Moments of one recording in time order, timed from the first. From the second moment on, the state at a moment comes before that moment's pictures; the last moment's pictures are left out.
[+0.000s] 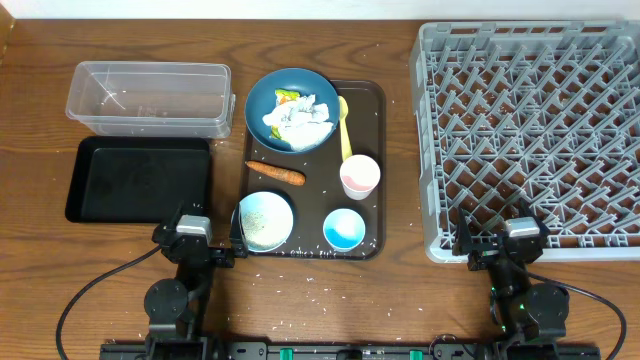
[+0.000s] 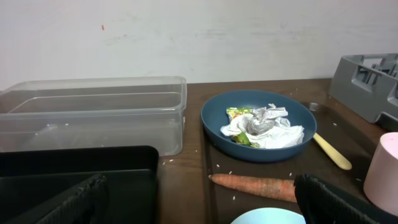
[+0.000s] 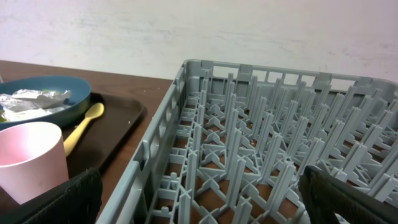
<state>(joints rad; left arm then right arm) -0.01 0.01 0.01 -0.10 0.10 -0.01 0.06 0.01 0.01 -0.07 -0.06 -0.05</state>
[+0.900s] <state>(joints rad) -0.01 0.01 0.01 -0.09 0.10 -0.01 0.06 0.01 0.01 0.01 -0.06 -0.05</state>
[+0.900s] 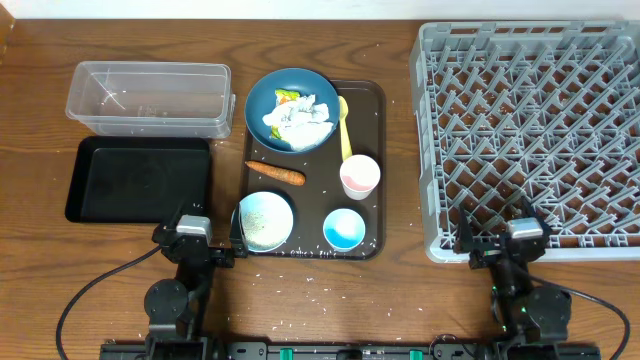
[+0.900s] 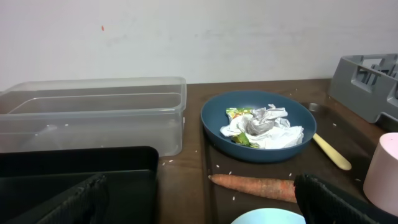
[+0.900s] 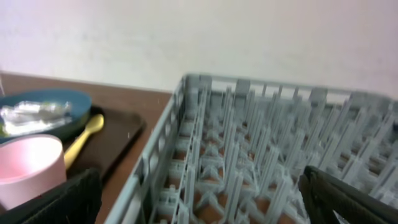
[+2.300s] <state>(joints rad) -0.17 1.75 1.57 -0.80 0.36 0.04 0.06 0.74 0.80 -0.49 -0.32 -0.02</state>
